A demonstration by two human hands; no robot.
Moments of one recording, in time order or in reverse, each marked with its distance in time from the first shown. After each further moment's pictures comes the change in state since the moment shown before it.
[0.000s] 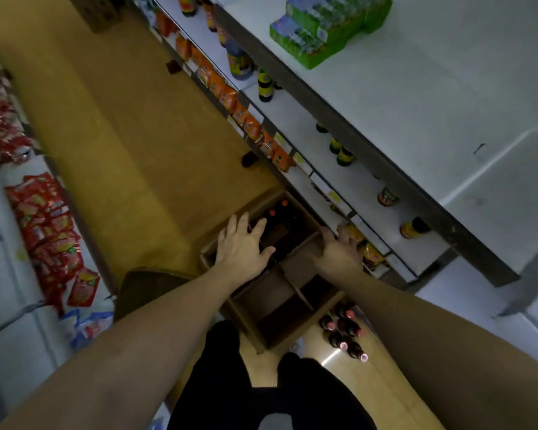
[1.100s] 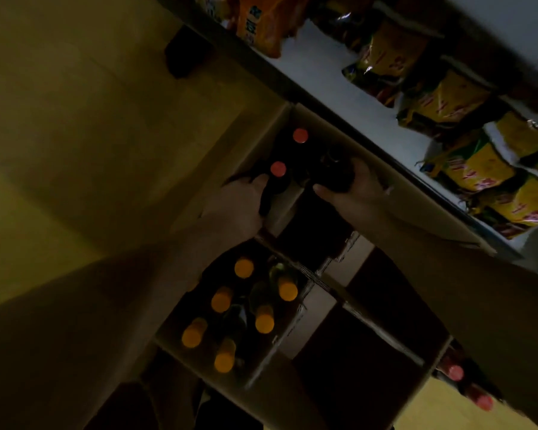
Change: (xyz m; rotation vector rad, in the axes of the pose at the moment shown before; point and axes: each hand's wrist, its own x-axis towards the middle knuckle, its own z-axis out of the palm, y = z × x) left_hand 0.429 -0.138 0.281 0.116 -0.190 0.358; right_hand 0.430 0.044 0.266 0.652 0.279 0.263
